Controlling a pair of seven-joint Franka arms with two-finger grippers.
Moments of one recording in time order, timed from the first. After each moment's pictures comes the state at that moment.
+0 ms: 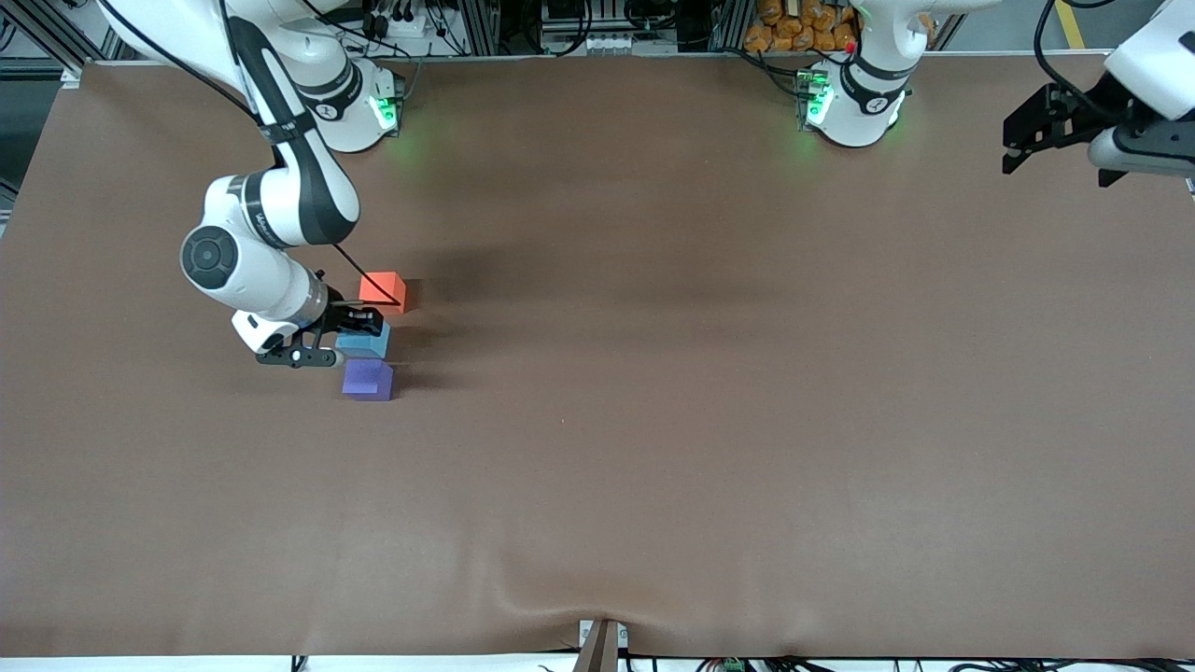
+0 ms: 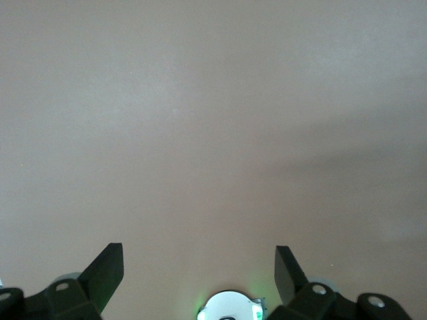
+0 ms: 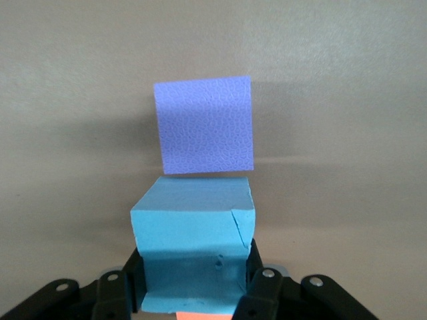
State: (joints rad) left arm -0.02 -0.09 -0.11 -1.50 0.00 1.37 0.05; right arm 0.29 0.23 -0.09 -2.25 0.17 2.38 0.13
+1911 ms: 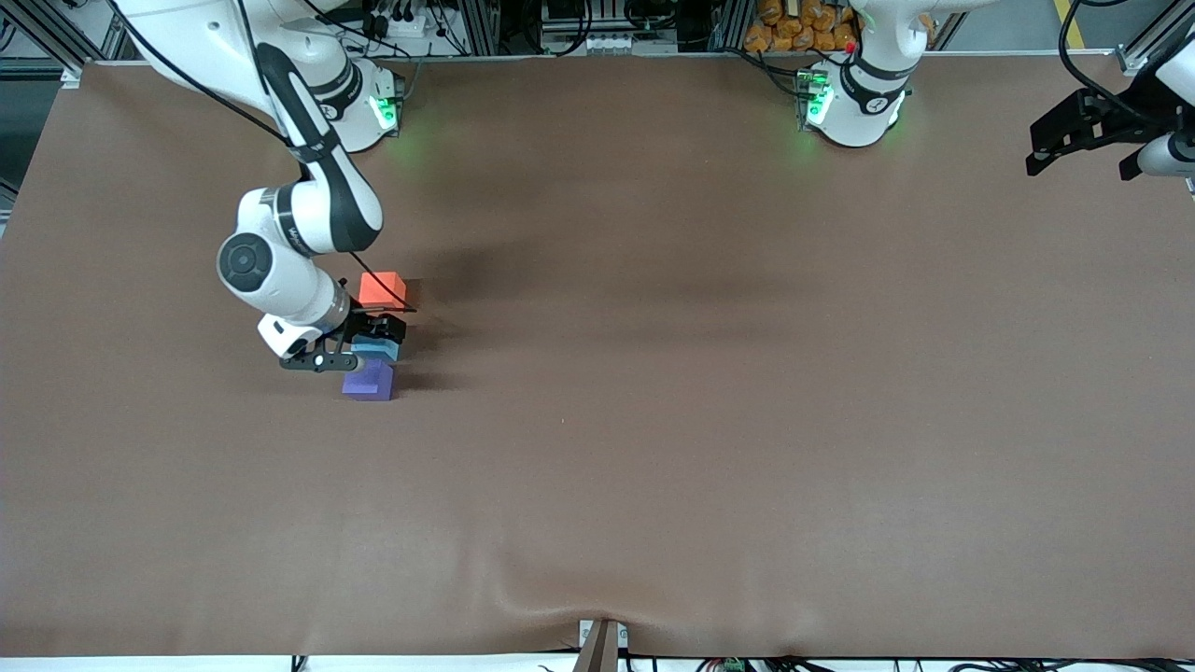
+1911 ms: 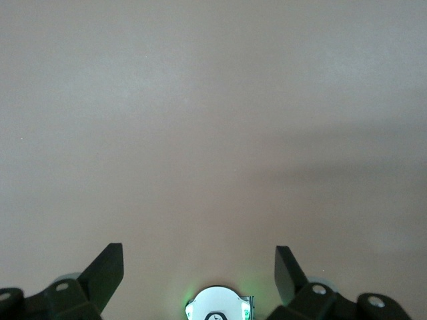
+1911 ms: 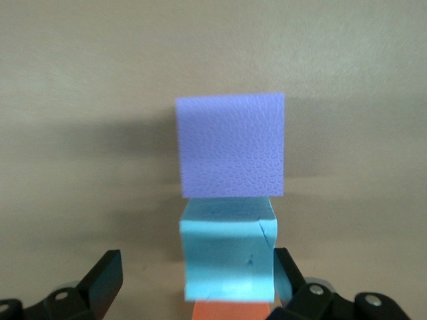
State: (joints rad) left arm 0.04 -0.09 -0.12 -1.51 0.00 1.36 0.00; right arm 0.30 0.27 -0.08 -2.17 0.17 2.33 0.13
